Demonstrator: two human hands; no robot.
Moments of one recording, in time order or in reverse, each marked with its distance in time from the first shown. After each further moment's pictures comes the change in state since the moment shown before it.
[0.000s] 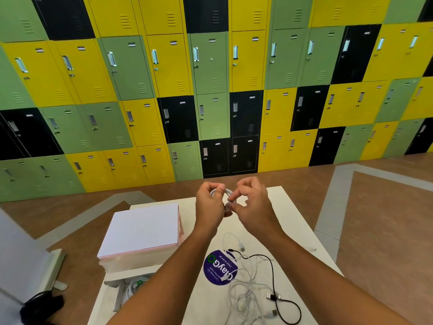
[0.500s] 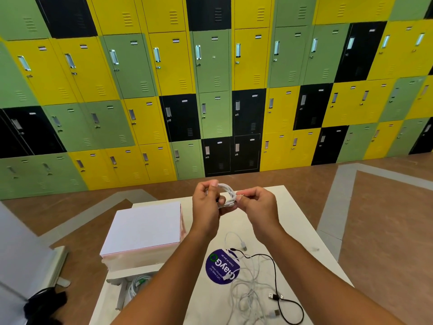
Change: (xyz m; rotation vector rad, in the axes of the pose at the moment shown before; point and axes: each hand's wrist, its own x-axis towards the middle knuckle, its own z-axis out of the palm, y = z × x) left_hand 0.000 -0.002 -0.012 -0.327 -0.050 -0.091; right_hand 0.005 0.007 0.012 0.520 0.138 0.436
